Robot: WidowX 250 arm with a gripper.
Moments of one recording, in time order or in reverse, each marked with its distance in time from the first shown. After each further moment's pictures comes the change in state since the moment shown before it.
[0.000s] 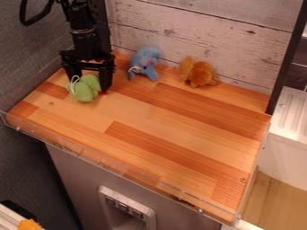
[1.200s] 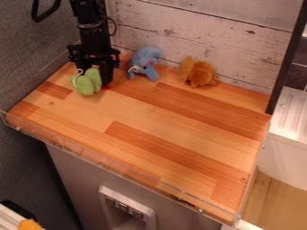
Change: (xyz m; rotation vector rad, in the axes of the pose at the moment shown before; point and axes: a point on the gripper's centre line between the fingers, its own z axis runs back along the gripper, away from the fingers) arm 0.014 -0.013 0.007 -0.021 0.044 -0.111
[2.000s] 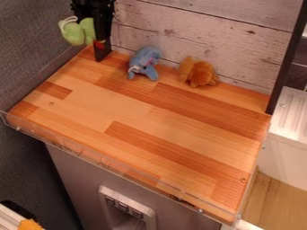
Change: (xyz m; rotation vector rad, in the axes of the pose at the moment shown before) arm 0.006 -0.003 0.087 0.005 0.029 -0.287
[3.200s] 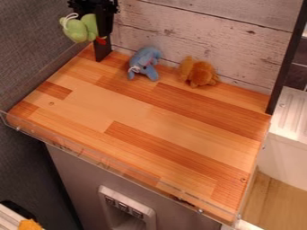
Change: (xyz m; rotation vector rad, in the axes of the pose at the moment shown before) arm -0.003 0.000 0.005 -0.018 0.002 0.113
